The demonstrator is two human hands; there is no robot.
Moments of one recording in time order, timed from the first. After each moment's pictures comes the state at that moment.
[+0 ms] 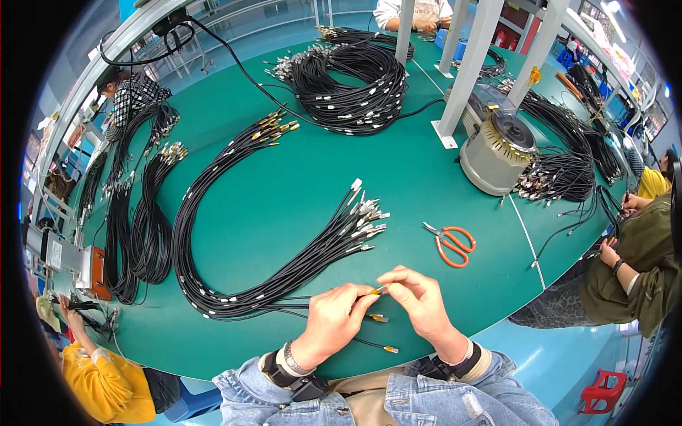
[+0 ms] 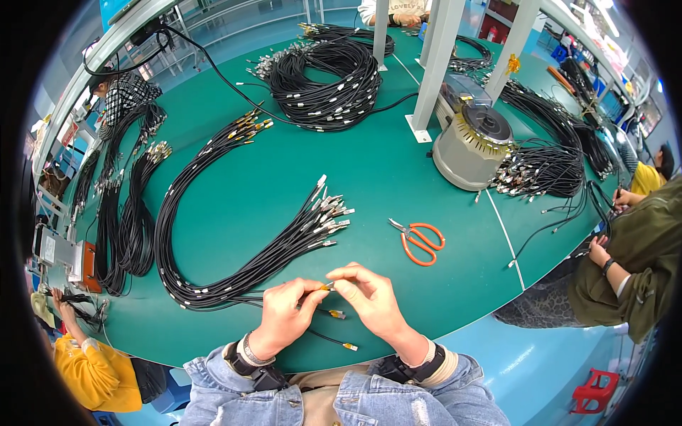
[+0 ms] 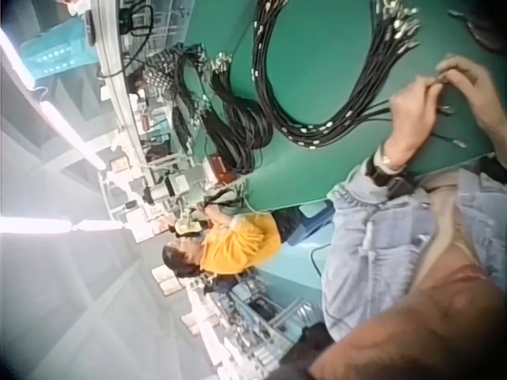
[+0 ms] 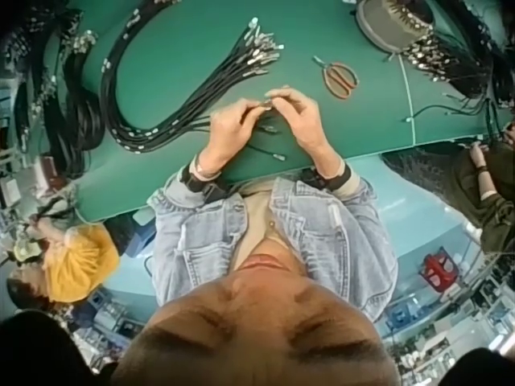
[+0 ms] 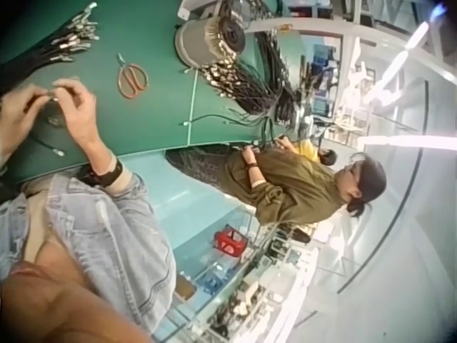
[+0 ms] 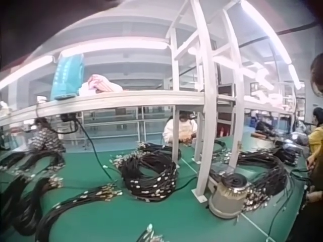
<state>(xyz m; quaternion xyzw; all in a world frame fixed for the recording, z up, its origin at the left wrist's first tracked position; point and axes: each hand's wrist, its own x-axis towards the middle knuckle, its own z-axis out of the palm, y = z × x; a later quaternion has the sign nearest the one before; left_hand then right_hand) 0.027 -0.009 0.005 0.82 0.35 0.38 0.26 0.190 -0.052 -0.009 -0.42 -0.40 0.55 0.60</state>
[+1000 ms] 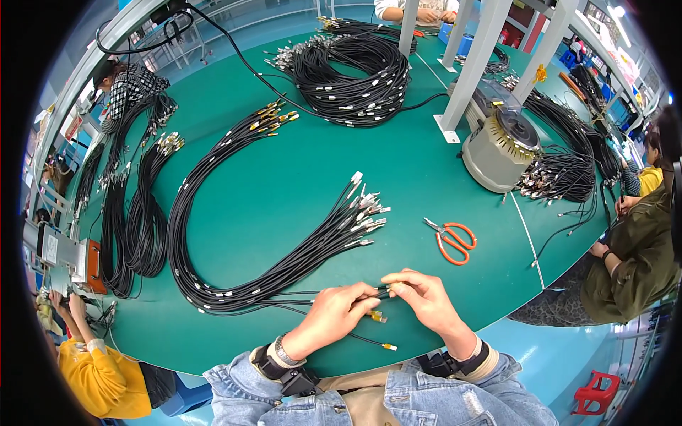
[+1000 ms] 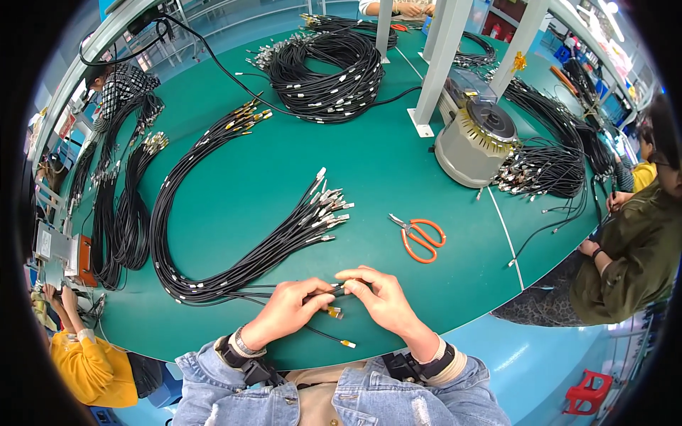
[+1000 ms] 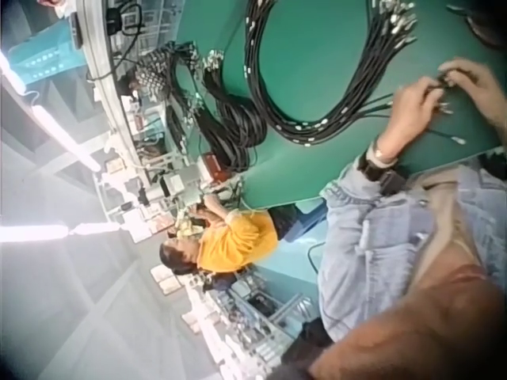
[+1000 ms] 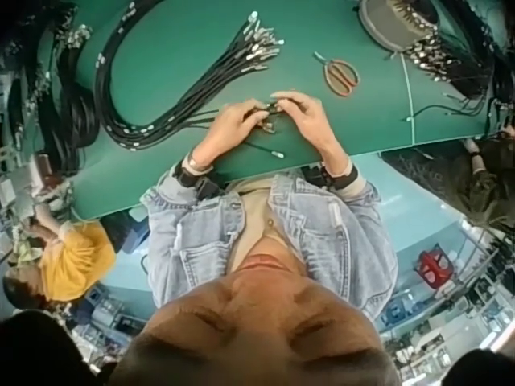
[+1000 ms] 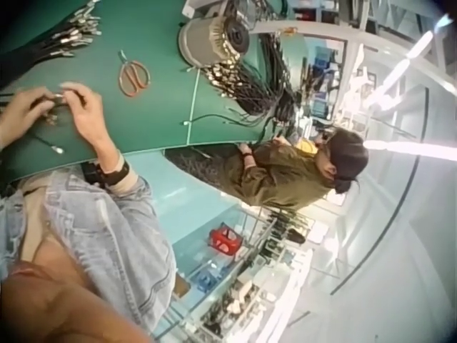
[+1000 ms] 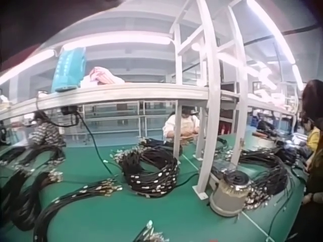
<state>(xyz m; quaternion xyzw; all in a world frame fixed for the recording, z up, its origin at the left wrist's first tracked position) 0.021 0.002 -0.007 0.82 0.33 0.24 0.40 0.214 -0.058 -0.019 -0.51 -0.47 0.54 0.47</state>
